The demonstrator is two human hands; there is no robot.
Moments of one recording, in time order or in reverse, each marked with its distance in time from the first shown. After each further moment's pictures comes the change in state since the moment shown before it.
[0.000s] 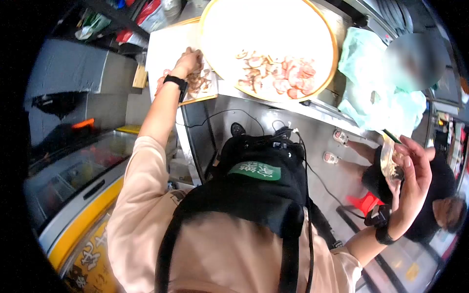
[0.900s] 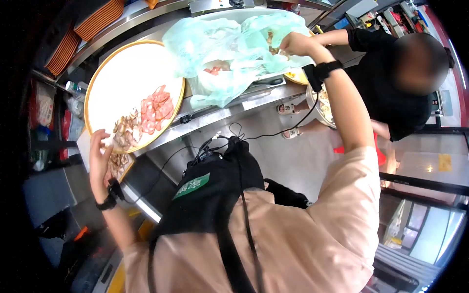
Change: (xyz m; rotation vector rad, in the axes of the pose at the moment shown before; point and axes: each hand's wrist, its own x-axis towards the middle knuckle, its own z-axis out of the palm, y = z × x) left_hand -0.166 0.194 -0.137 -0.431 0.199 0.445; right_hand 0.206 0.305 -0.110 -0.485 -0.313 0.133
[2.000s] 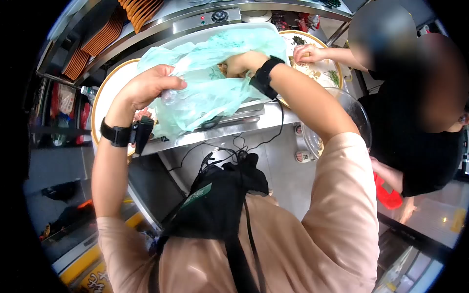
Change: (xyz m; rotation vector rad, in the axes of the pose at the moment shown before) left_hand 0.190 0.344 0.174 -0.470 -0.632 -0.208; right_hand 0.086 -0.003 0.017 0.002 -0.118 -0.507
